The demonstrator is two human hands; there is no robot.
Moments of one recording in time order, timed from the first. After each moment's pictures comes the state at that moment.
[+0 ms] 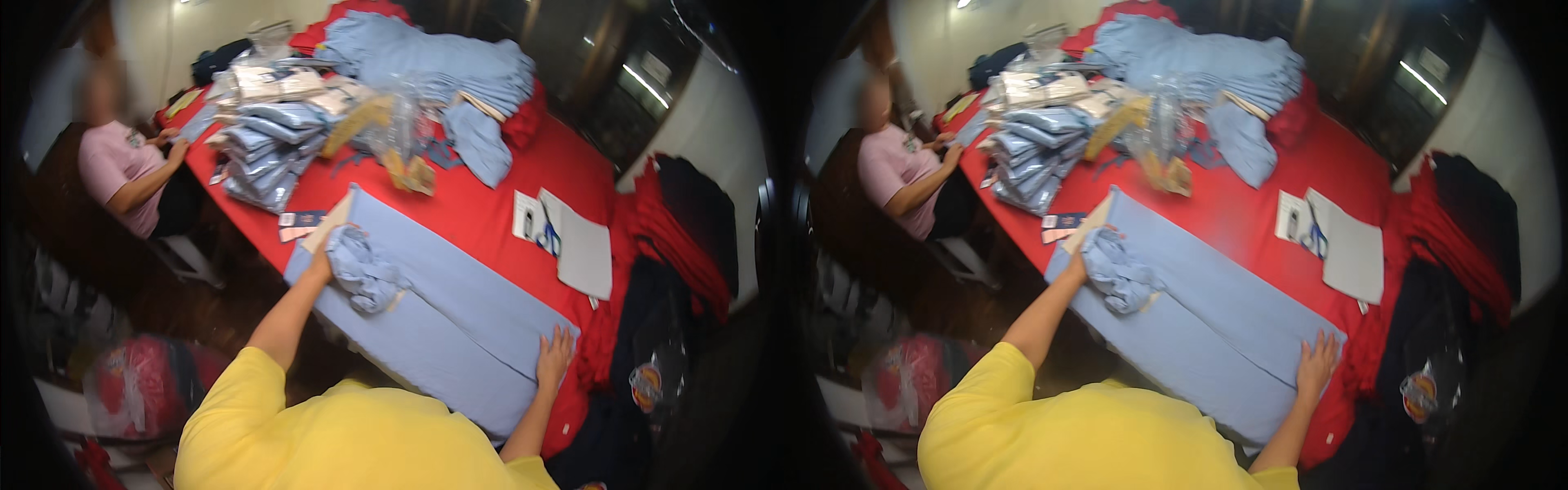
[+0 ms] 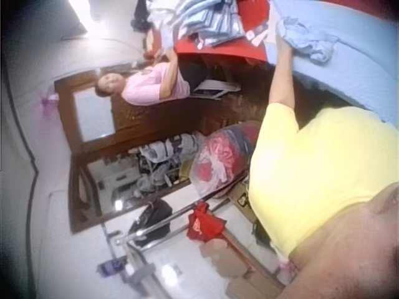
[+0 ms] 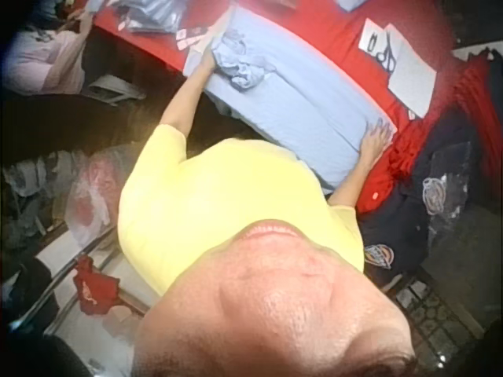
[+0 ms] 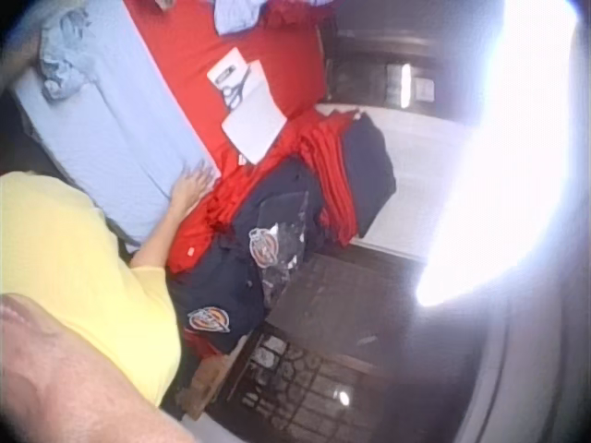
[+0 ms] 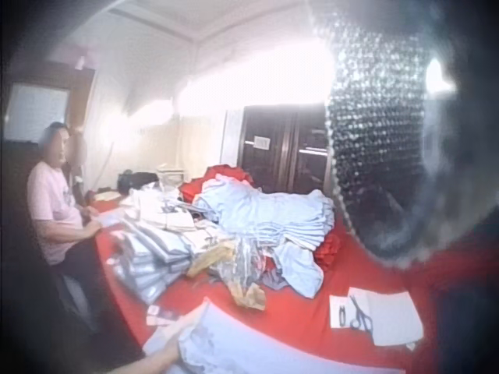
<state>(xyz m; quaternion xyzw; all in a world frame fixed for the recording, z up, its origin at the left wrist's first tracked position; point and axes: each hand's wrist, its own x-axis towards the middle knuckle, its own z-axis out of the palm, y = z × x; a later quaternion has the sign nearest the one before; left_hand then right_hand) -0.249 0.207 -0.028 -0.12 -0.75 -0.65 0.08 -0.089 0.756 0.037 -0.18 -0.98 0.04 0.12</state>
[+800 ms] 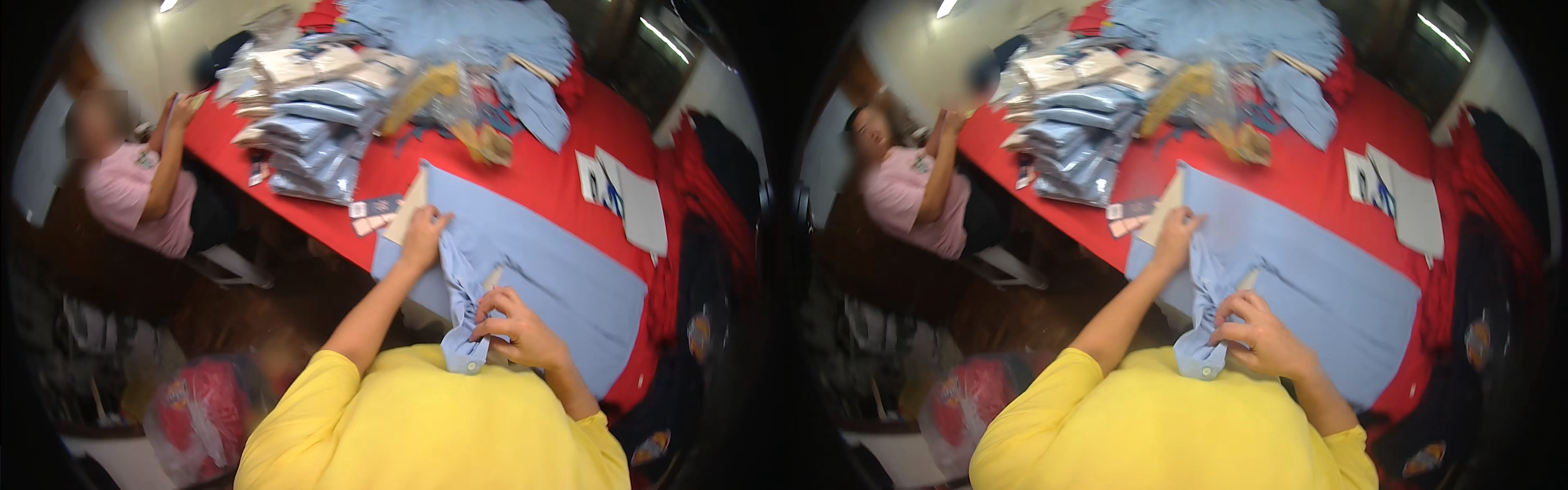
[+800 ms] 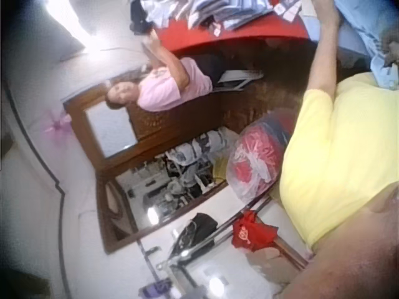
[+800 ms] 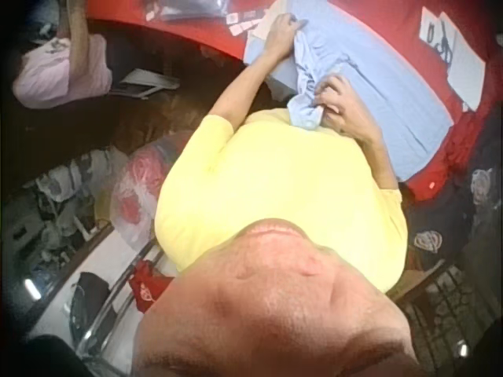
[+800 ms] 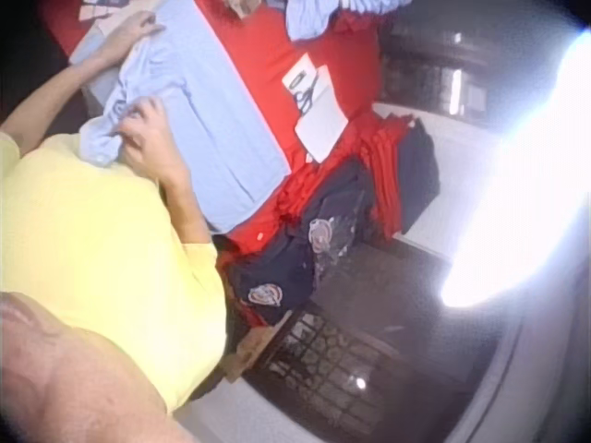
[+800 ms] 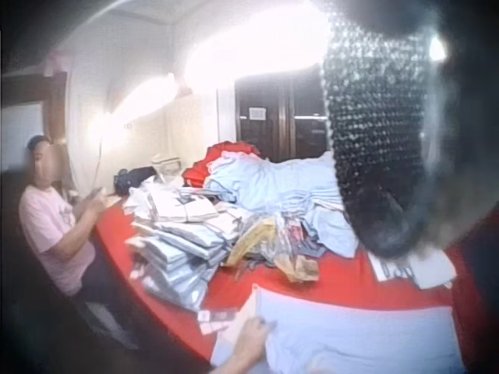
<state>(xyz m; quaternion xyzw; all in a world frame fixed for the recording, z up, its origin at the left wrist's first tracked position) -0.233 0.215 0.014 -0.18 -0.90 -0.29 0.26 -0.093 0.431 0.185 0.45 -0.80 0.39 -0.07</state>
